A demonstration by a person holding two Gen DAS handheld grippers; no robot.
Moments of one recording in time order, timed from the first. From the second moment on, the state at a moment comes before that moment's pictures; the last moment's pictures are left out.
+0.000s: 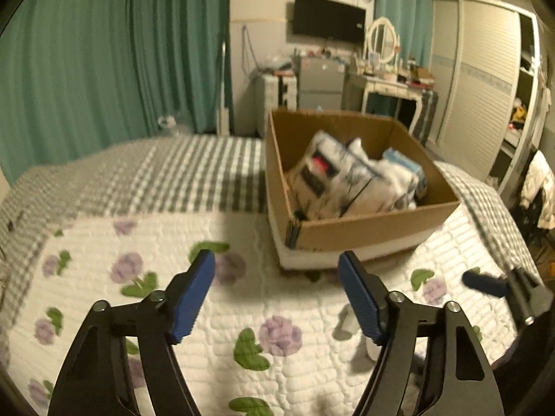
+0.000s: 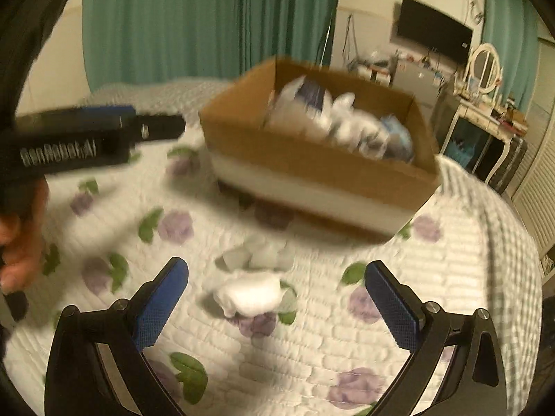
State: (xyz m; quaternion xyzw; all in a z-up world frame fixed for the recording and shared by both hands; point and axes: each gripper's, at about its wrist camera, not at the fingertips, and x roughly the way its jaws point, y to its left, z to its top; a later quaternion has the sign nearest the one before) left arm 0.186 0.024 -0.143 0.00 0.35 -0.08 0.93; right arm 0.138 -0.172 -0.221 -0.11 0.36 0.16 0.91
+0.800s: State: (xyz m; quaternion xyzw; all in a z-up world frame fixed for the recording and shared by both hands) left arm 0.216 -0.035 -0.225 -0.01 0.45 -0.18 0.88; right arm 0.192 -0.262 -0.275 -0.02 0.46 0.08 0.89
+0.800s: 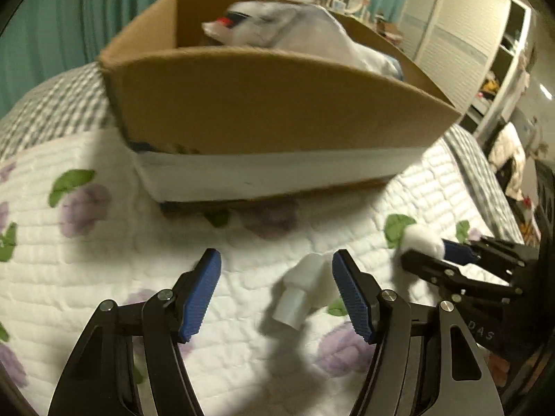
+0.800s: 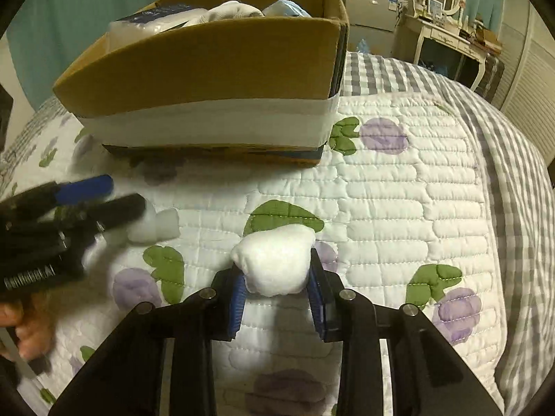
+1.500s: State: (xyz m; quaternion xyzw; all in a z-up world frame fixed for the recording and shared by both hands) left arm 0.181 -0.074 -0.213 0.05 0.42 -0.19 0.89; right arm 0.177 -0.257 -0.236 -0.02 0.40 0.08 0.91
